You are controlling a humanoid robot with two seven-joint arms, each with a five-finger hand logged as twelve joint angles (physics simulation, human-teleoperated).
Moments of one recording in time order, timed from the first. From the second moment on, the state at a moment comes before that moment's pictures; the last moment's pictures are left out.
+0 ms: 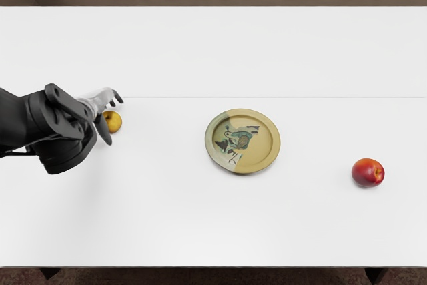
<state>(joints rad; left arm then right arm) -1.73 0.05 1.30 -1.38 -0.34 0.60 -0.09 -0.09 0.00 -0.03 0.21 0.10 0.02 0.13</state>
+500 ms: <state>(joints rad) -1.73 0.05 1.30 -1.38 -0.34 0.58 -0.09 -0.09 0.00 -0.03 0.21 0.10 0.02 0.13</state>
